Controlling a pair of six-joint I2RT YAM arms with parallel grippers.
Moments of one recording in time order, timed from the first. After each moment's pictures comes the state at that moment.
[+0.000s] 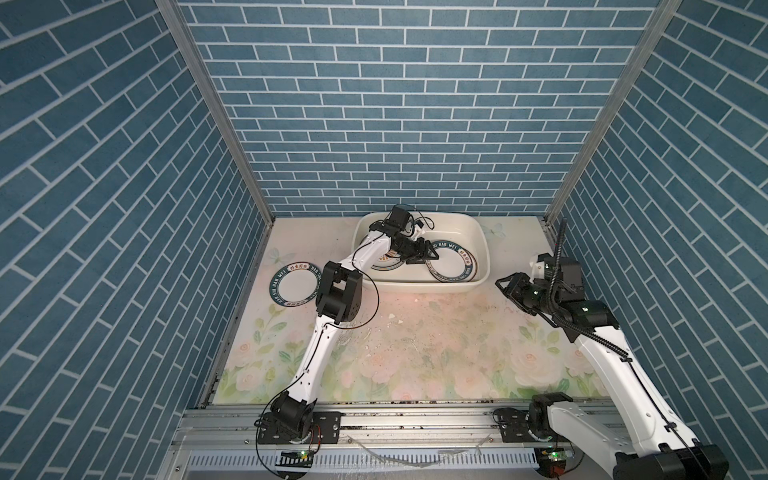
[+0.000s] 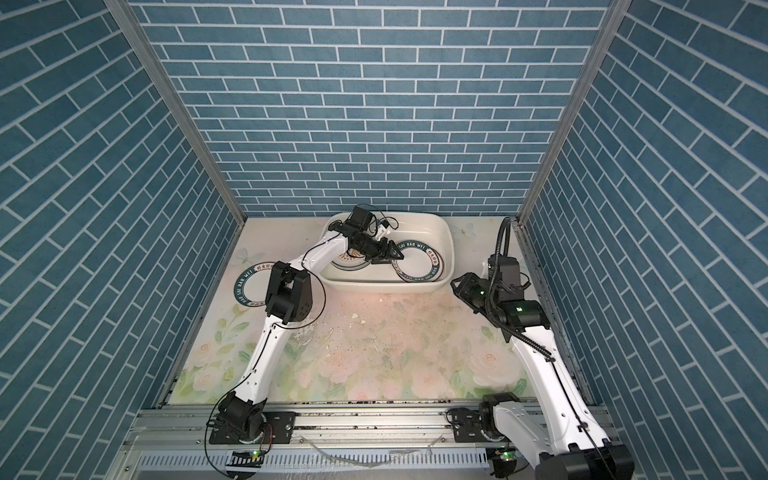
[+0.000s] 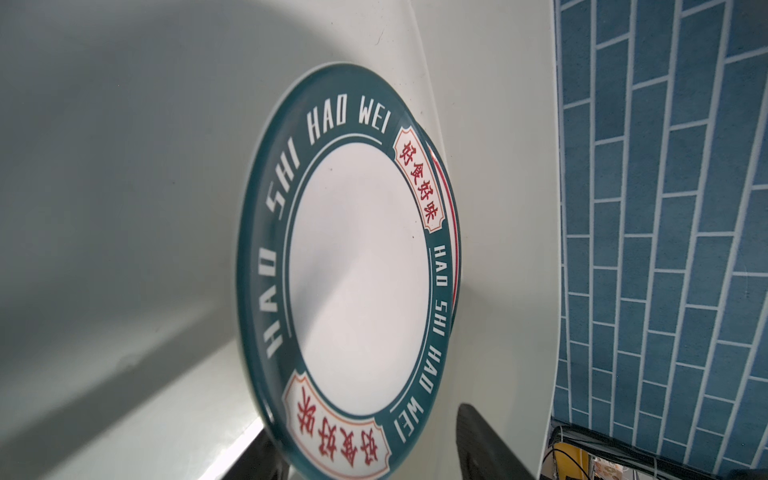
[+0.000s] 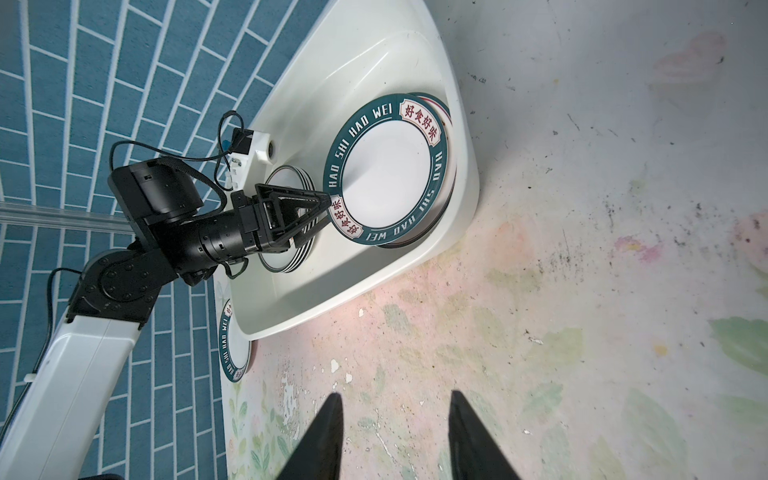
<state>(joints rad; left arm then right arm) -0.46 2.61 2.37 -0.76 0.79 -0.39 0.18 0.97 0.91 -0.66 -0.29 0.76</state>
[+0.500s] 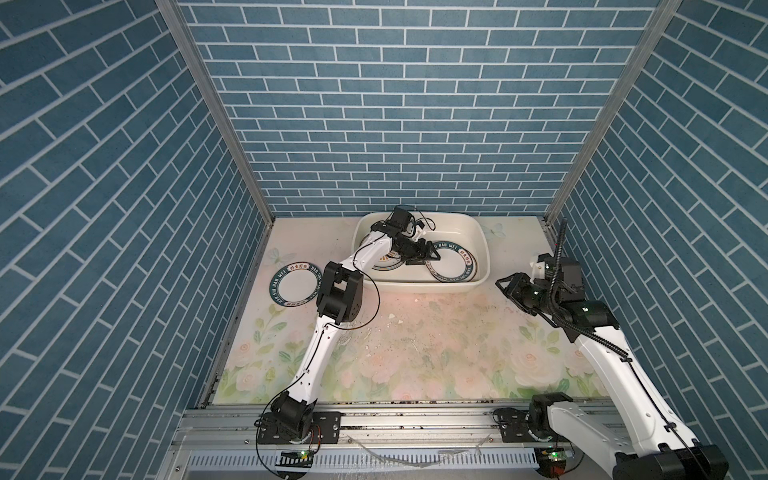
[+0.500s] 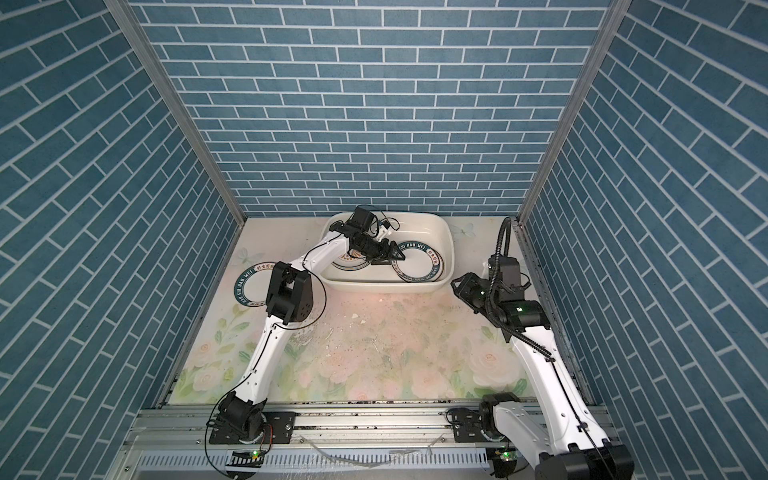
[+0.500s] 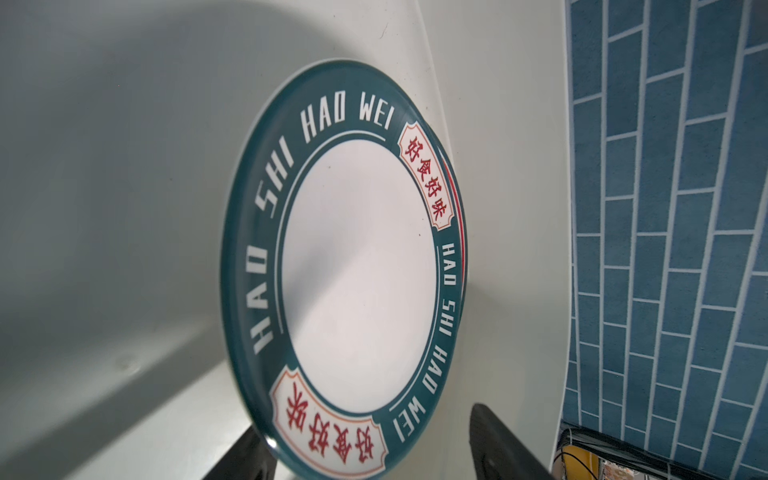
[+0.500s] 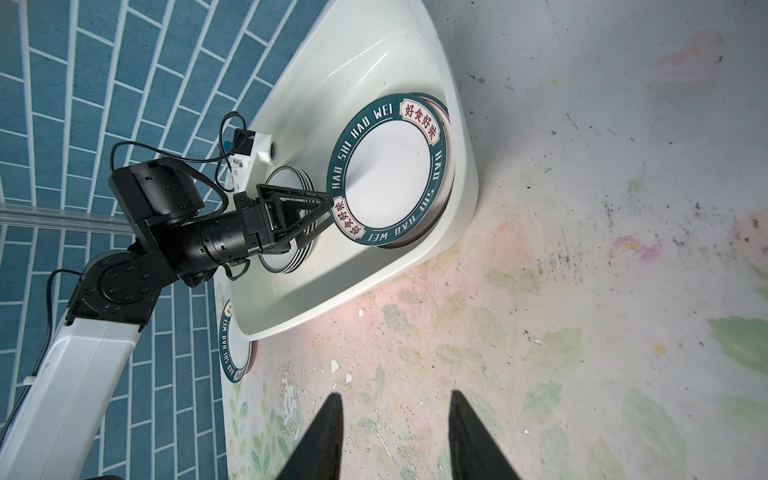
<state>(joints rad) -0.46 2.61 2.37 -0.78 0.75 -0.37 0.18 0.97 0.91 -0.66 -0.30 0.76</state>
